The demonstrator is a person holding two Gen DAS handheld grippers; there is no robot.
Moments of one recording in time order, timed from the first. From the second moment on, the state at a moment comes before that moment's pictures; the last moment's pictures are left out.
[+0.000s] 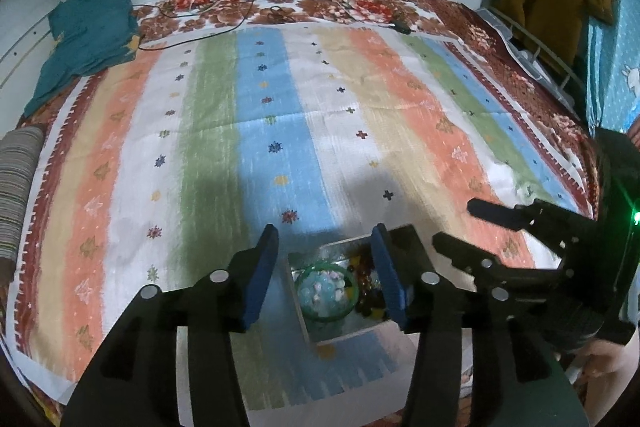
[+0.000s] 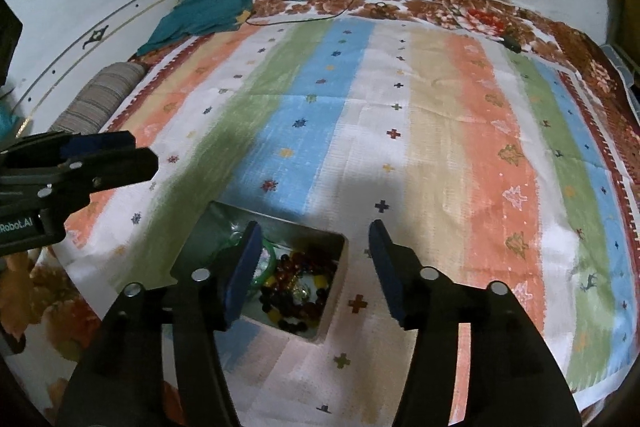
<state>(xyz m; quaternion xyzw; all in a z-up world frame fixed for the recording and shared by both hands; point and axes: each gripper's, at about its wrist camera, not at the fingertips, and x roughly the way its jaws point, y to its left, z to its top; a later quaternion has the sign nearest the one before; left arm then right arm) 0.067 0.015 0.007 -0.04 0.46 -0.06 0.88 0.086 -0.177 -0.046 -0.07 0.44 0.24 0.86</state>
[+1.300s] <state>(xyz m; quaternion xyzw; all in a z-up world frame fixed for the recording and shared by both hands) 0.003 0.020 0.012 -0.02 0.41 -0.04 0.91 0.025 -0.222 -0.028 -0.05 0.39 0.26 0.89</state>
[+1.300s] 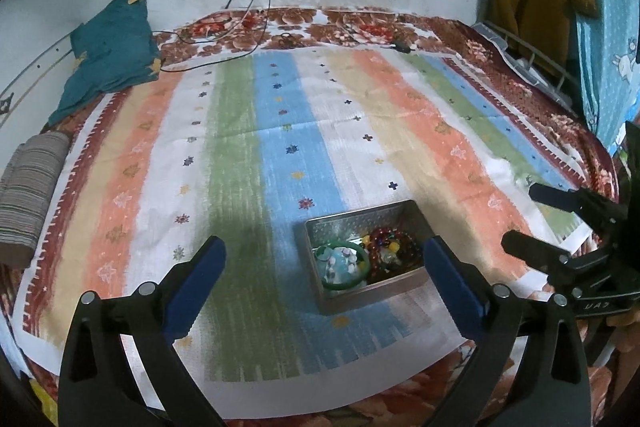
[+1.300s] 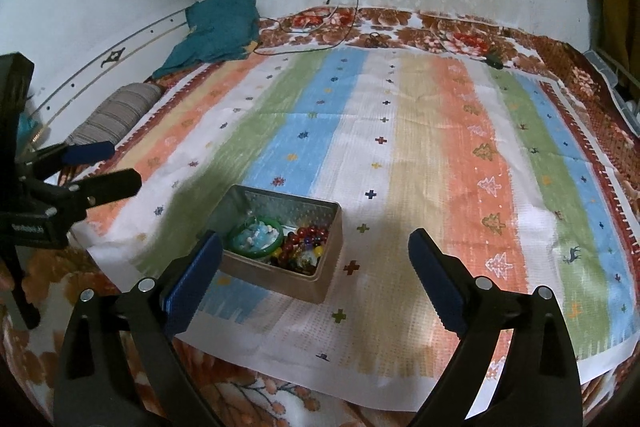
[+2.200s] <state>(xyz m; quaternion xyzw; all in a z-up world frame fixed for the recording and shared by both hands) 0.000 -0.001 0.009 0.02 0.41 -0.04 0.91 0.027 -0.222 -0.027 -0.05 0.38 0.26 0.88</state>
